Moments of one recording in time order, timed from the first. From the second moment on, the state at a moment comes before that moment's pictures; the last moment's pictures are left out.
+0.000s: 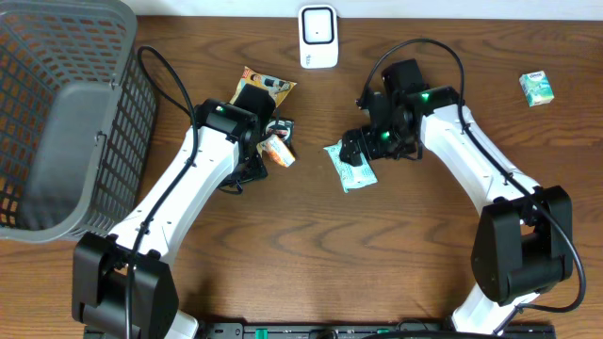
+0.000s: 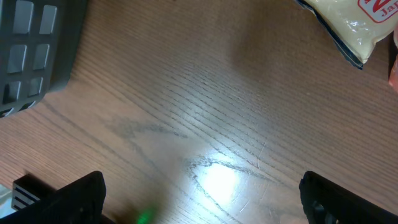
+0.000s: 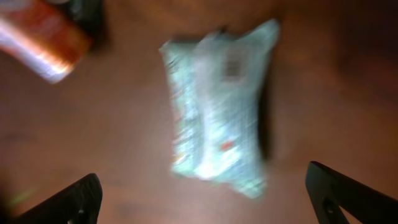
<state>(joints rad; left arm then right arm) -0.39 1.68 1.36 -1.29 -0.29 -0.77 0.30 1.87 1.42 -0.93 -0.36 0.05</state>
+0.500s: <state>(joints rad) -0.39 1.68 1.36 -1.29 -0.29 -0.77 0.36 1.87 1.33 -0.95 -0.37 0.59</state>
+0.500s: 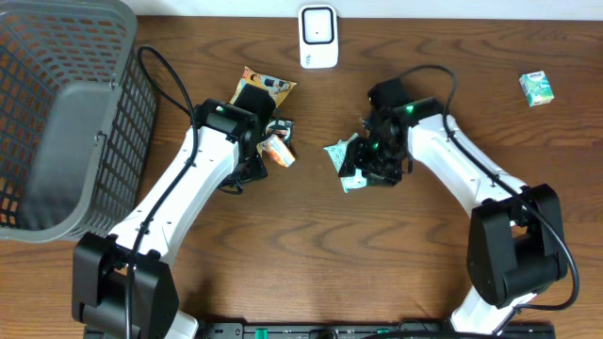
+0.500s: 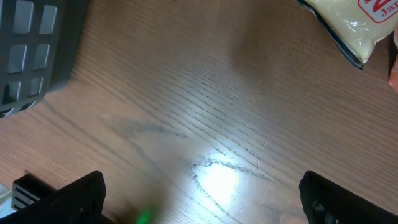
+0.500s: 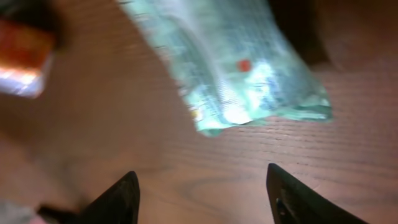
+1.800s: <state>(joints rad) -0.39 1.68 1.36 -1.29 -0.29 -0.77 0.18 1.87 1.15 -0.62 -0.72 0.58</state>
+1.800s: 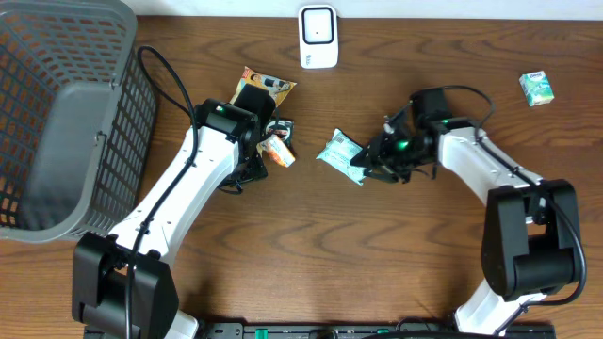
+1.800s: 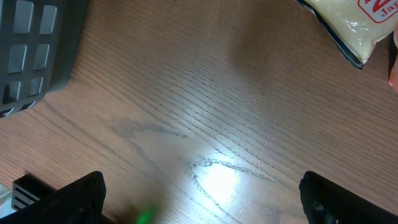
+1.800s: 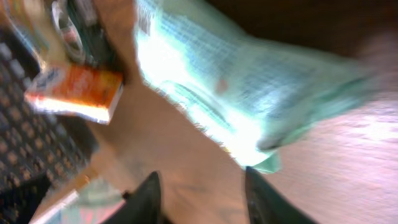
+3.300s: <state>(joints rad) -0.39 1.68 1.36 -1.29 -0.29 -0.77 0.20 1.87 1.15 -0.46 -0.43 0.54</state>
